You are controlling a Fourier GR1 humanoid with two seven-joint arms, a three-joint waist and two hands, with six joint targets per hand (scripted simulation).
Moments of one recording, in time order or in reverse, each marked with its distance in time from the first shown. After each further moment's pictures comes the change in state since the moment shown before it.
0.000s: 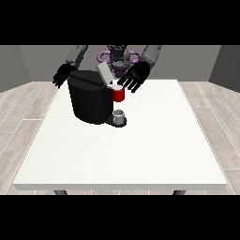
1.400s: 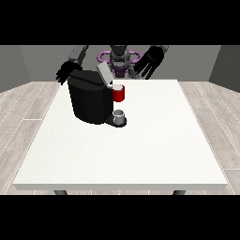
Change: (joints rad) left arm 0.135 -0.097 0.007 -0.049 0.020 -0.083 -0.012; right arm 0.104 0.007 -0.048 0.110 -0.017 -0.021 -0.056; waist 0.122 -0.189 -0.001
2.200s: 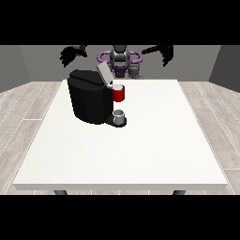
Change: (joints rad) left arm 0.357 -0.231 0.234 -0.036 0.349 -0.014 -0.059; right arm 0.145 -0.057 0.013 -0.078 0.004 0.046 0.074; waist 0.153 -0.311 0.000
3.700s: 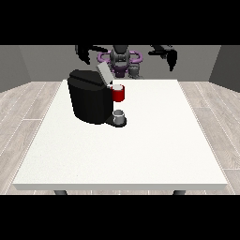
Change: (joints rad) left arm 0.359 -0.103 -0.097 -0.496 0.277 -0.050 0.129; right arm -0.272 -0.057 0.048 -0.007 0.010 0.172 0.066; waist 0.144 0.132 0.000
